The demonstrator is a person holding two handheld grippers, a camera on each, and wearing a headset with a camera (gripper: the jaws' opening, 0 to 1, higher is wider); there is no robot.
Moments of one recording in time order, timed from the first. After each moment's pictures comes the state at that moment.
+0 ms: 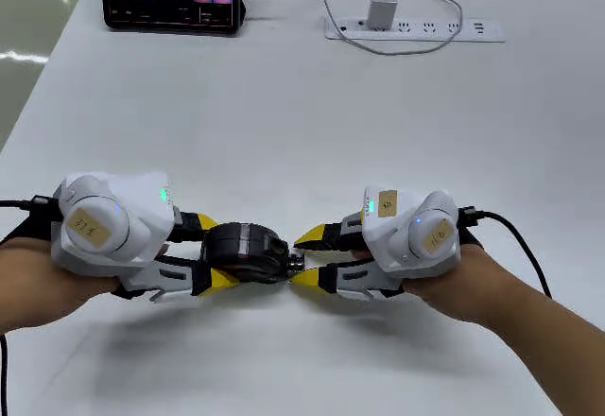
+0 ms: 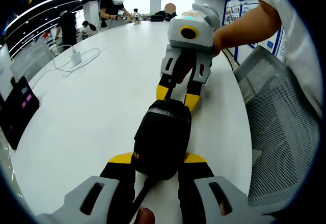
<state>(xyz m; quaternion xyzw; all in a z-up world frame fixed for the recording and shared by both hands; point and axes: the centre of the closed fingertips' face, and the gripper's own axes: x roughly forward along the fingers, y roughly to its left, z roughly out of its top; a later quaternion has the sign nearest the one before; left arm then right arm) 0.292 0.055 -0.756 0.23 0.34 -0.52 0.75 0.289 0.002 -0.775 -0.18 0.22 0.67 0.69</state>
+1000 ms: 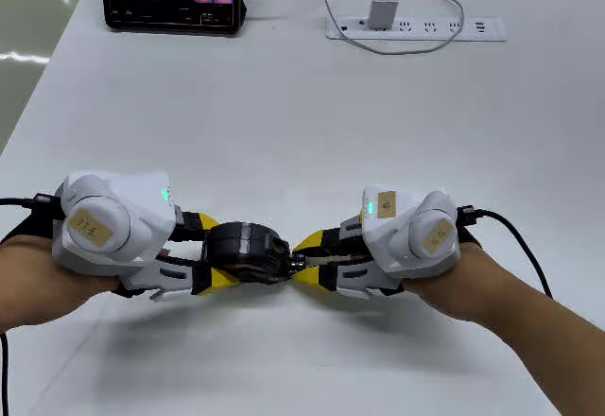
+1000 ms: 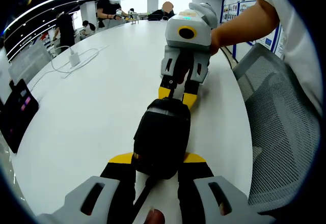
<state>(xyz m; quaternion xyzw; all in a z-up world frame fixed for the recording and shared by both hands) 0.293 0.056 -0.758 0.24 0.34 -0.52 0.75 0.287 0.002 -0.777 -0.18 0.22 0.68 0.68</state>
